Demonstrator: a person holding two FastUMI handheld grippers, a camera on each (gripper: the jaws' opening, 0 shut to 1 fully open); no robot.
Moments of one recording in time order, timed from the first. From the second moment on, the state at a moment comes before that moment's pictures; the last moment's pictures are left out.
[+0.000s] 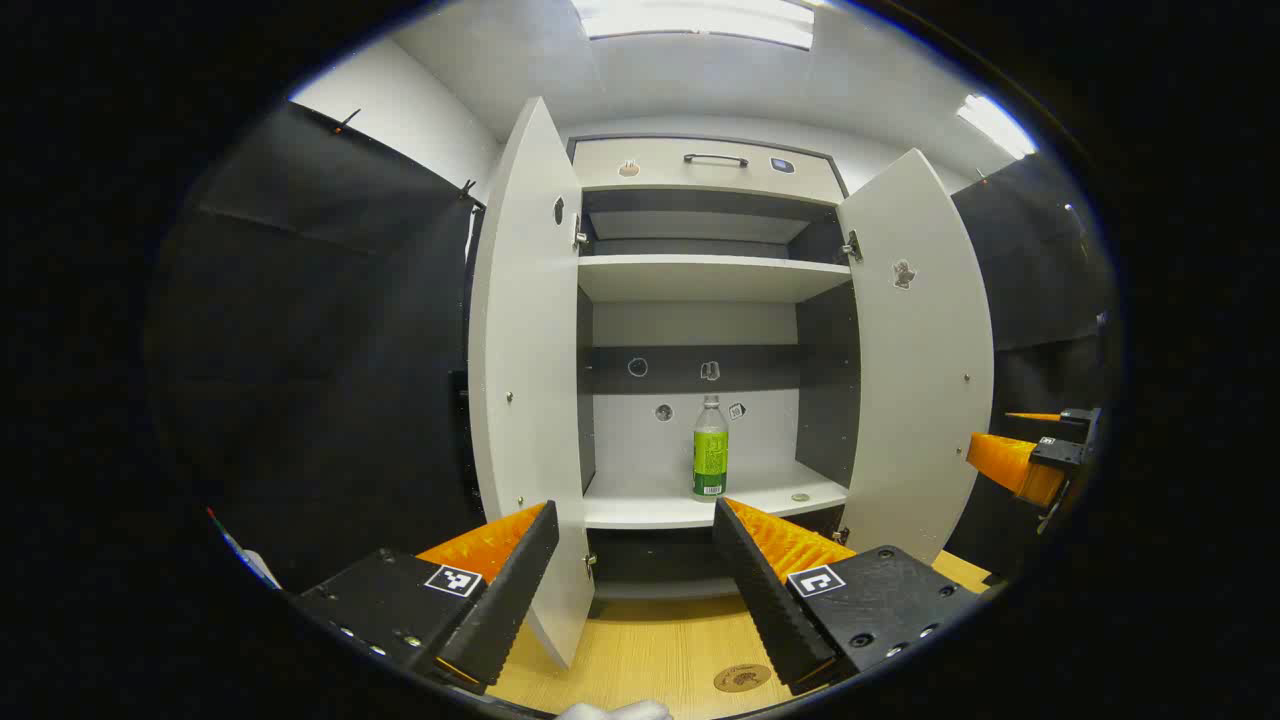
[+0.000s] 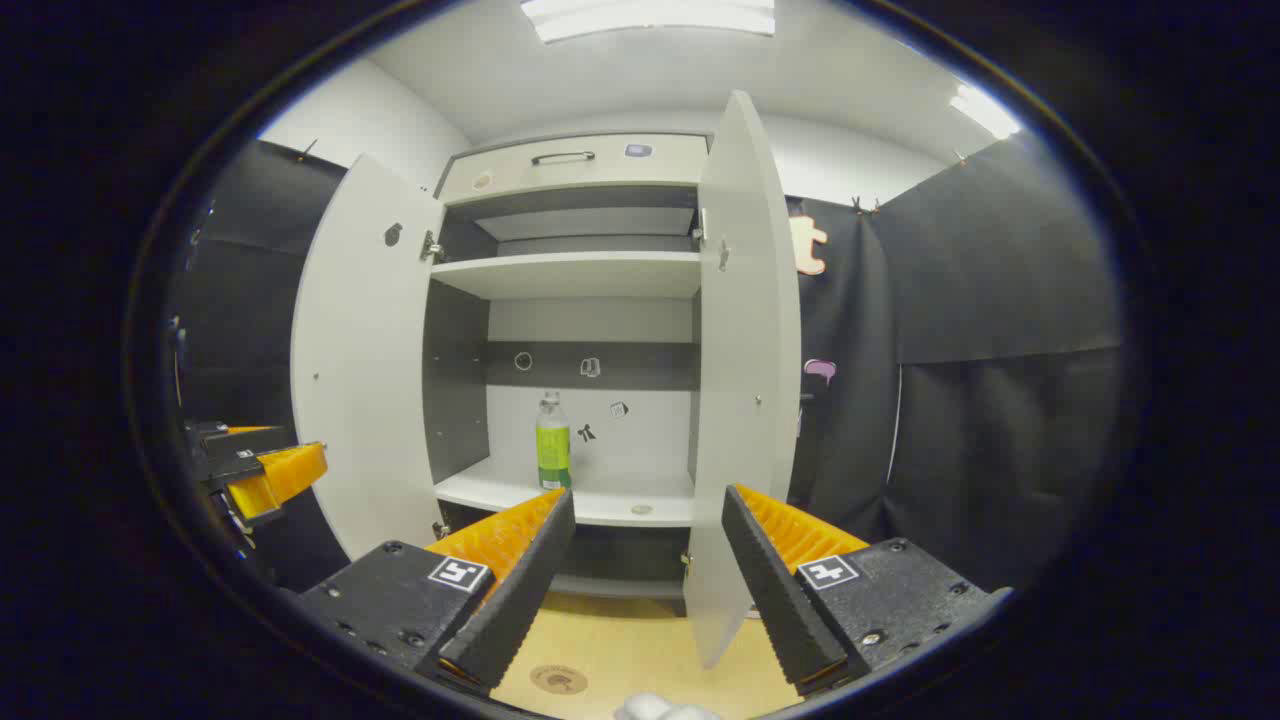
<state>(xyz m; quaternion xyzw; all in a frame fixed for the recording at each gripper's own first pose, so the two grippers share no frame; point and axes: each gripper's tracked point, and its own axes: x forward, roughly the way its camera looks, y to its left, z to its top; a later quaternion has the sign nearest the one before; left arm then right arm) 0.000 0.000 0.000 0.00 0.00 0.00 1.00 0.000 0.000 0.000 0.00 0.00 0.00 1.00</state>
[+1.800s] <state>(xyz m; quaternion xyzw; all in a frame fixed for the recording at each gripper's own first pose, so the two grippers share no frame) 0.297 -0.107 -0.028 -0.03 0.00 -0.06 1.00 0.035 0.006 0.020 -0.03 0.02 -0.02 1.00</state>
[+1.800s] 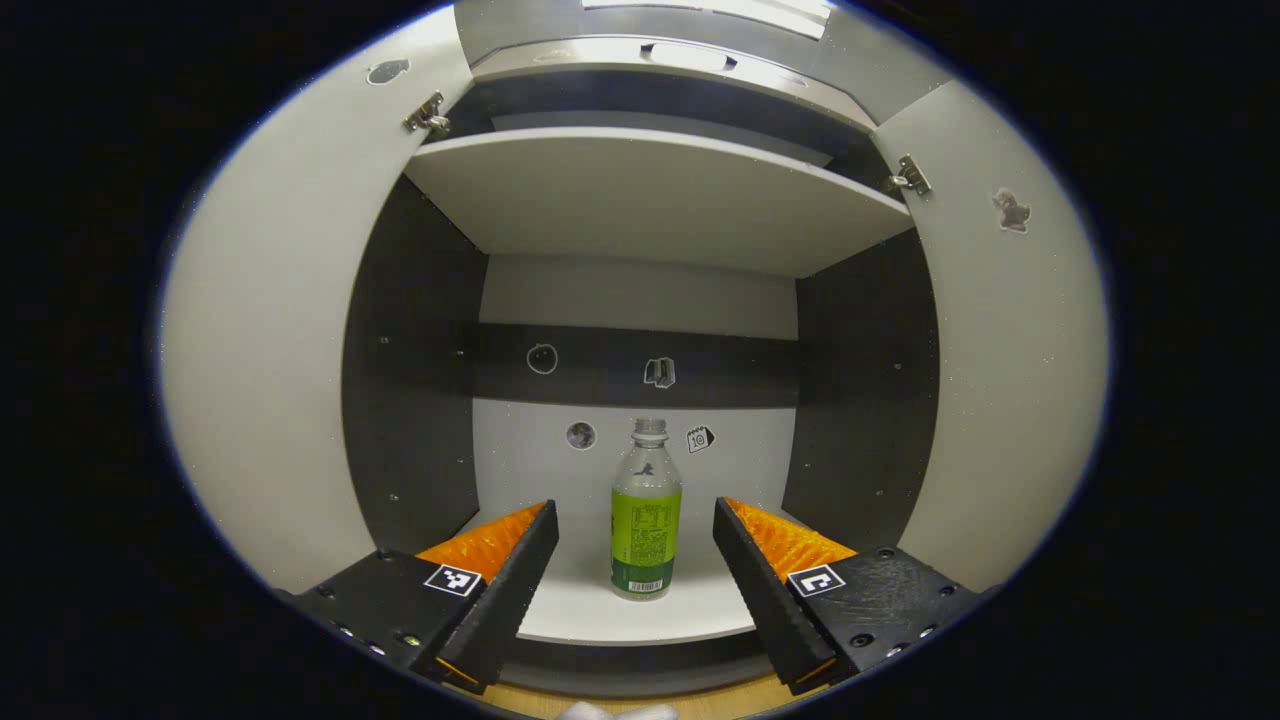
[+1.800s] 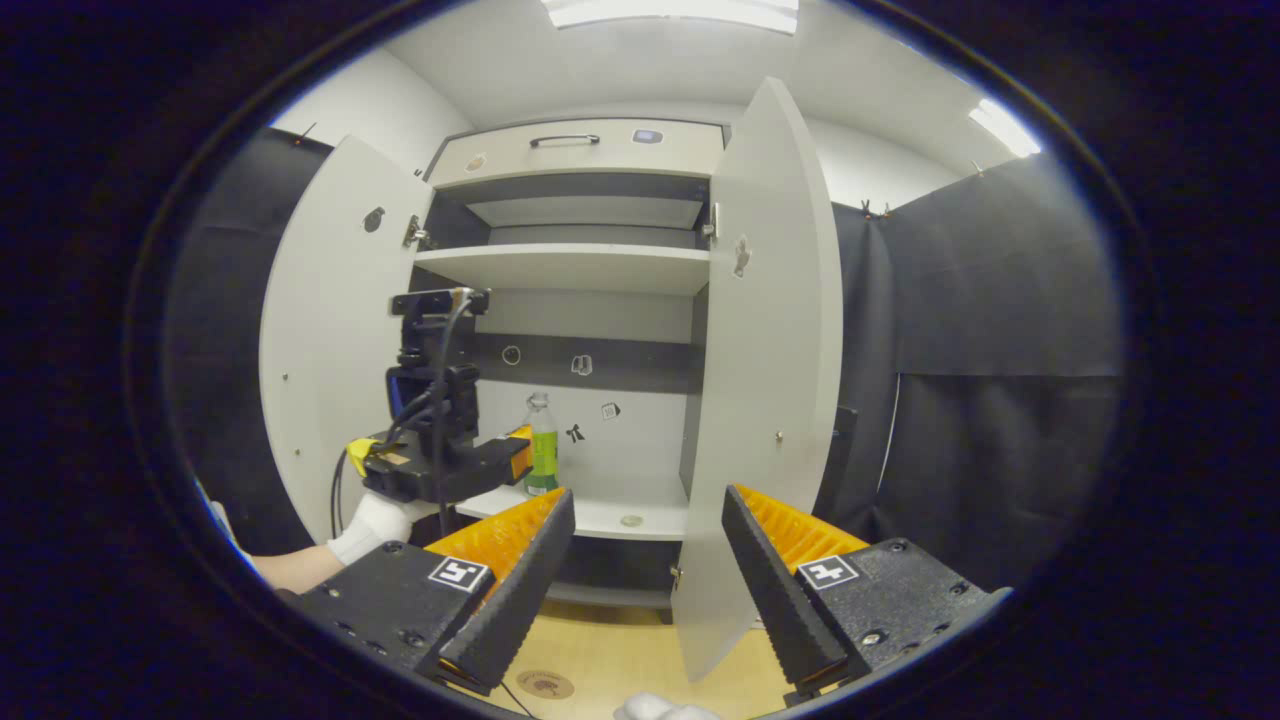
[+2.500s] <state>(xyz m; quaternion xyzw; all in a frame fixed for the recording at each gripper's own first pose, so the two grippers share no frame) 0.400 -0.125 -0.091 -0.03 0.05 -0.03 1.00 0.041 0.006 0.000 -0.04 0.05 -0.03 1.00</state>
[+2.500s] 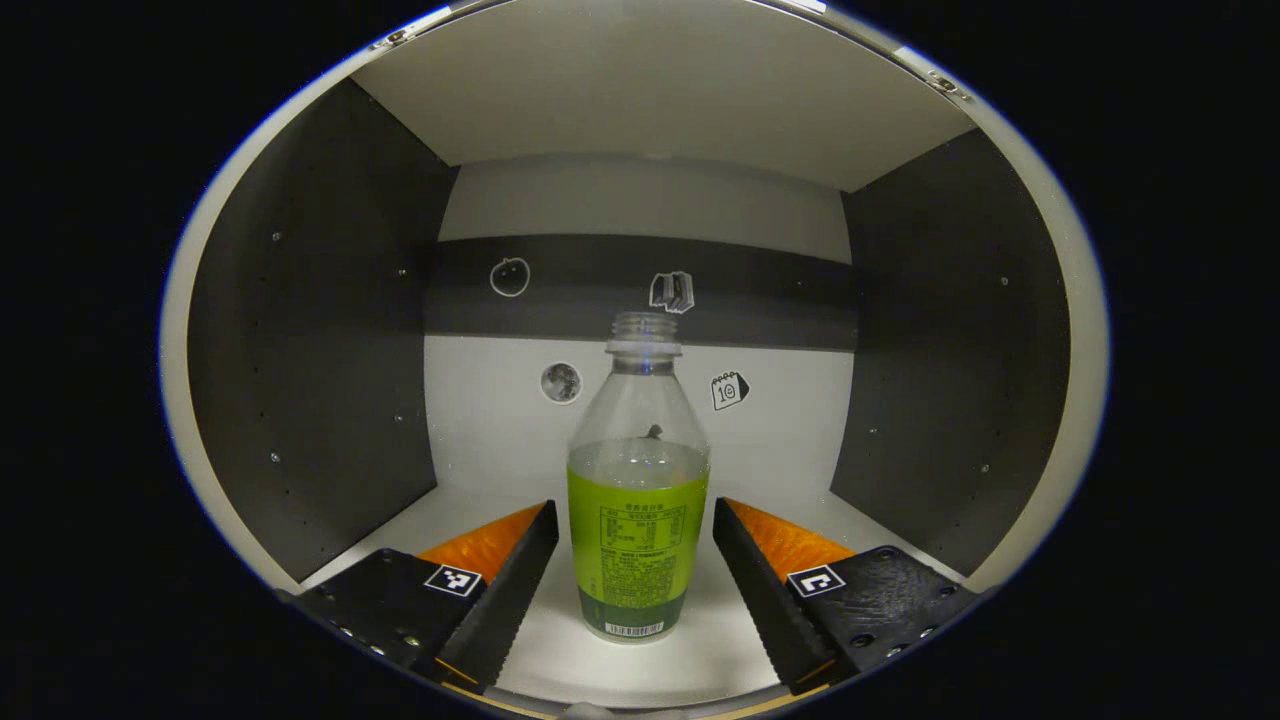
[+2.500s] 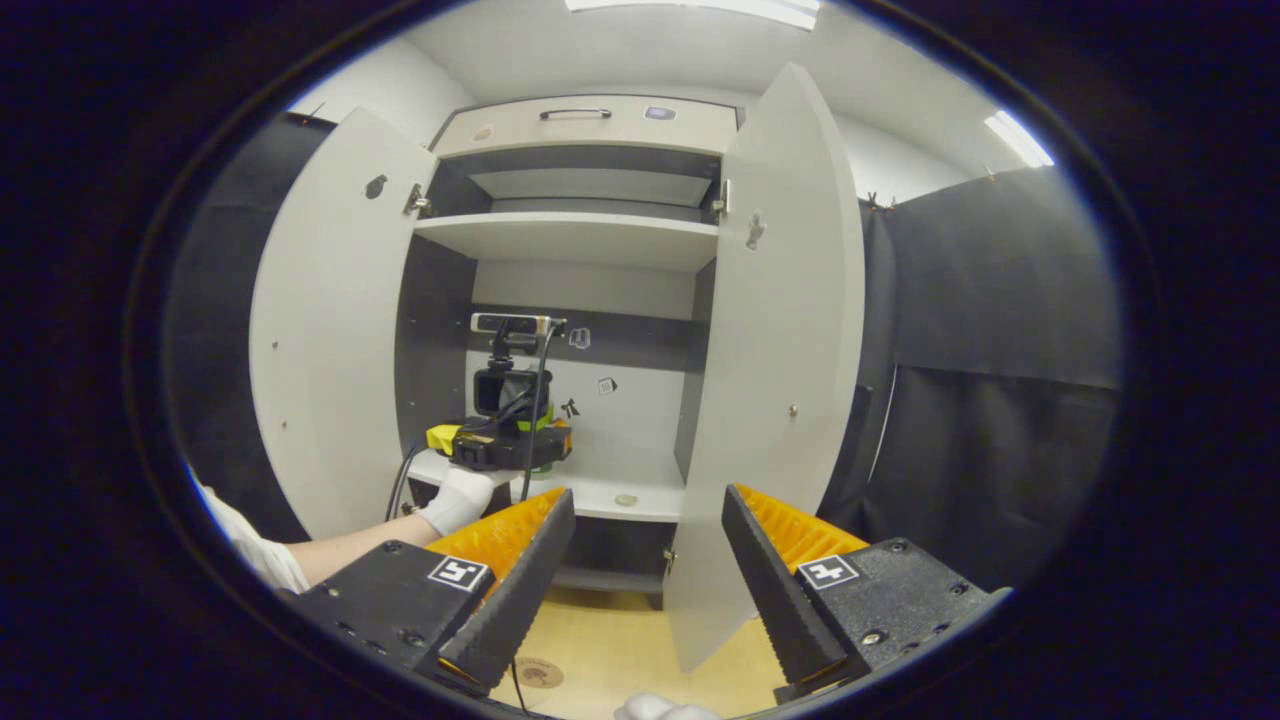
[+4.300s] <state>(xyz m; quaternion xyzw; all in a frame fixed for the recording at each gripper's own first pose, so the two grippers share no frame) 0.058 -0.167 -0.250 -0.01 0.03 -0.25 0.97 -0.022 -0.022 -0.051 -0.03 0.07 -0.03 1.00</state>
